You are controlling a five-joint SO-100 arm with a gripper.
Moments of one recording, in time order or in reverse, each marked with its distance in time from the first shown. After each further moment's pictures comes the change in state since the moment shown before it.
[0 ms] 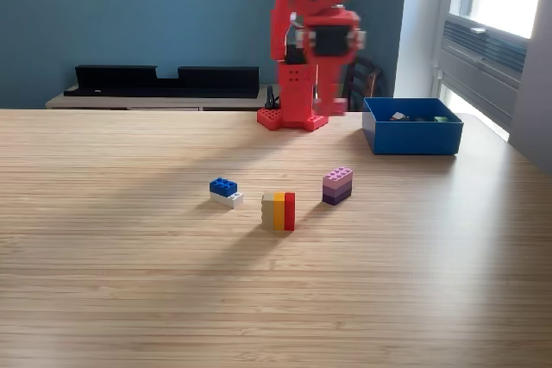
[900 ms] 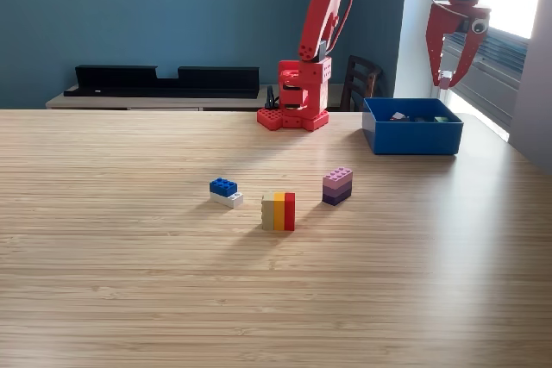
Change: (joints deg) arm -48.9 -0.7 2.5 0.0 -13.1
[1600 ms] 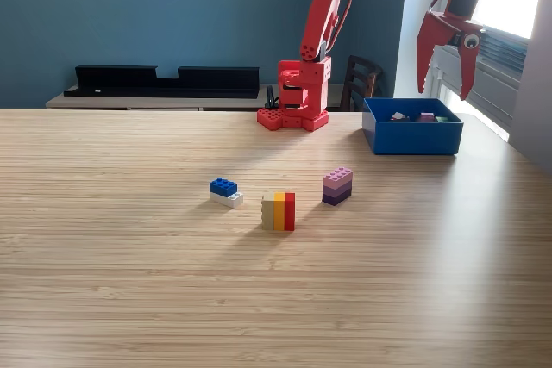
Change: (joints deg) arm -2.7 0.0 6.2 0.0 -4.0
